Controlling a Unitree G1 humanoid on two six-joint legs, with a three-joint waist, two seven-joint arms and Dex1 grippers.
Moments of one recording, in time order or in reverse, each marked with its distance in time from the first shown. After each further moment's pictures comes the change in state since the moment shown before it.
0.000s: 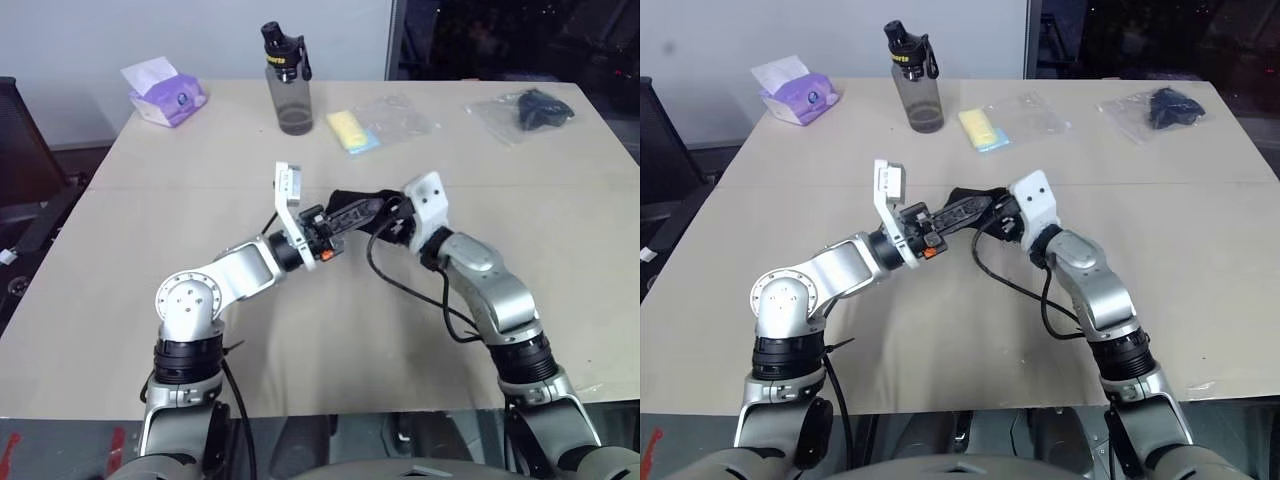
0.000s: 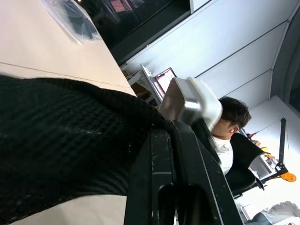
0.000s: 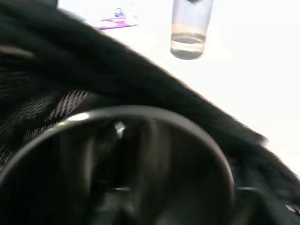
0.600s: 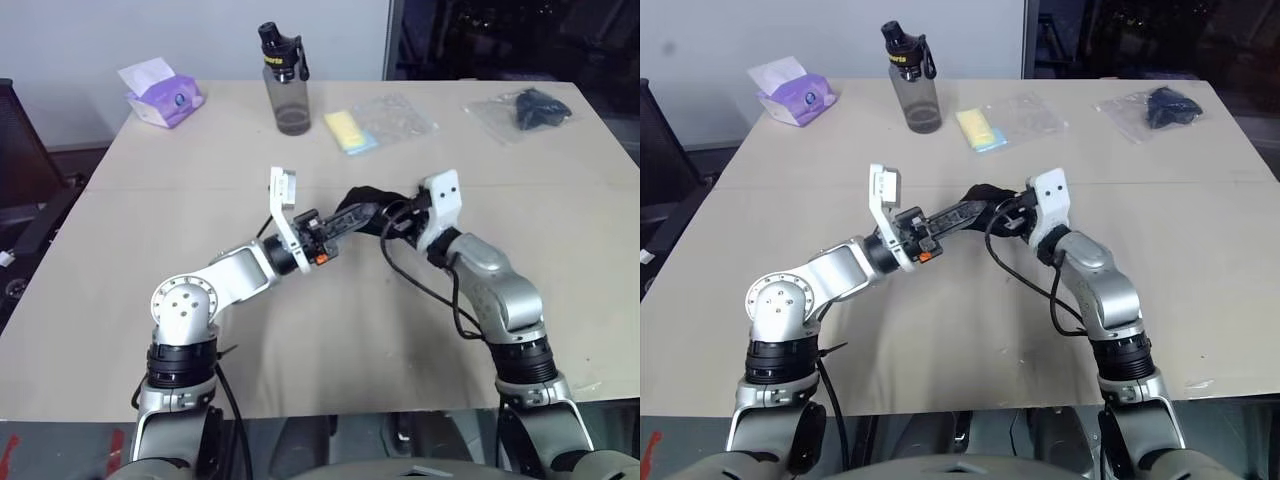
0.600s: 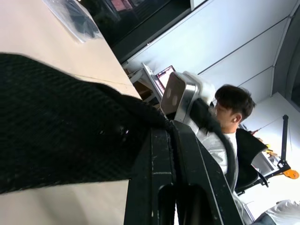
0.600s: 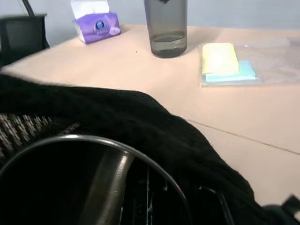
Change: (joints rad) left arm 0.032 0.028 -0.001 0.000 0.031 -0.009 -0.061; right arm 0.017 0.064 -0.112 -0.004 0.140 0.083 -0.007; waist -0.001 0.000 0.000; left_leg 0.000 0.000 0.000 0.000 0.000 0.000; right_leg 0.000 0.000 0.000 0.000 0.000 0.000
